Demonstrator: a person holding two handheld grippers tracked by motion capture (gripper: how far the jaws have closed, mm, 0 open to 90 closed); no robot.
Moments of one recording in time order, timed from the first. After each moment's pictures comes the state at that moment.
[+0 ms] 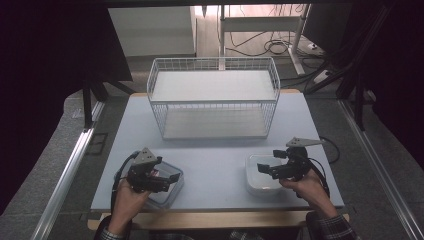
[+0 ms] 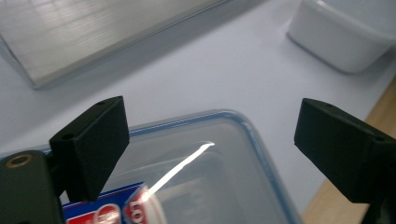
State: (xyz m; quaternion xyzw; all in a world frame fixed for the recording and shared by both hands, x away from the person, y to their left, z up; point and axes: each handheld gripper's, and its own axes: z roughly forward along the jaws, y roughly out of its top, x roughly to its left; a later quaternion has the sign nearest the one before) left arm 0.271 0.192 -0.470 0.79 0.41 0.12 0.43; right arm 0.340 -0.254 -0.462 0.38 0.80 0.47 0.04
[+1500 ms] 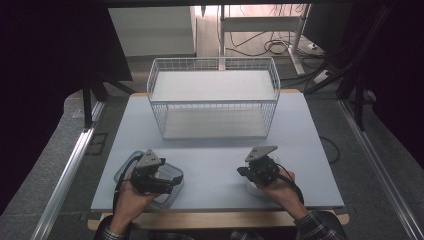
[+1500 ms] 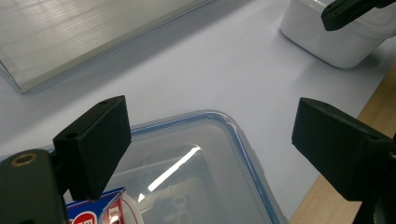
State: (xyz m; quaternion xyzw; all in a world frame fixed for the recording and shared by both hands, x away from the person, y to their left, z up) left arm 0.267 0.183 -0.472 0.81 0.39 0.14 0.42; right arm 0.324 -0.169 -0.473 0.24 0.90 0.34 0.11
